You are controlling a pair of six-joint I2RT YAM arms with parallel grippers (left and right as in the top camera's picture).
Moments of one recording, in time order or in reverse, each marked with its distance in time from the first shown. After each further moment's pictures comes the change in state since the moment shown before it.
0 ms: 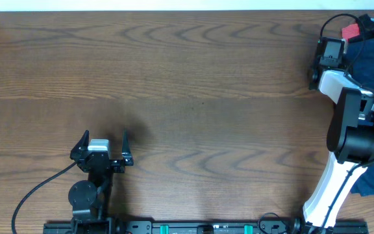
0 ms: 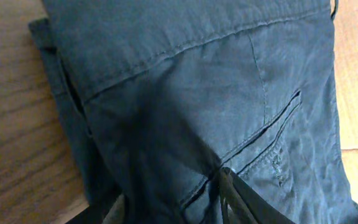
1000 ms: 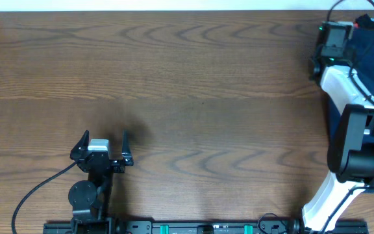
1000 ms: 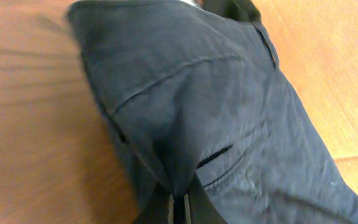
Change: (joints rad) left arm 0.000 0.000 0.000 0.000 0.000 0.000; right arm 0.081 -0.204 0.002 -0.090 -0.097 0.187
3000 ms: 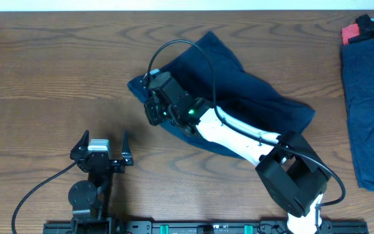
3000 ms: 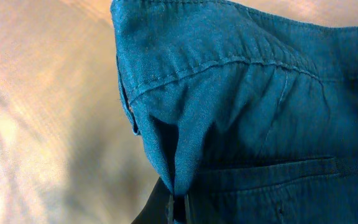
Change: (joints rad) left arm 0.000 0.000 0.000 0.000 0.000 0.000; right arm 0.939 -0.018 0.001 -0.023 -0.780 0.455
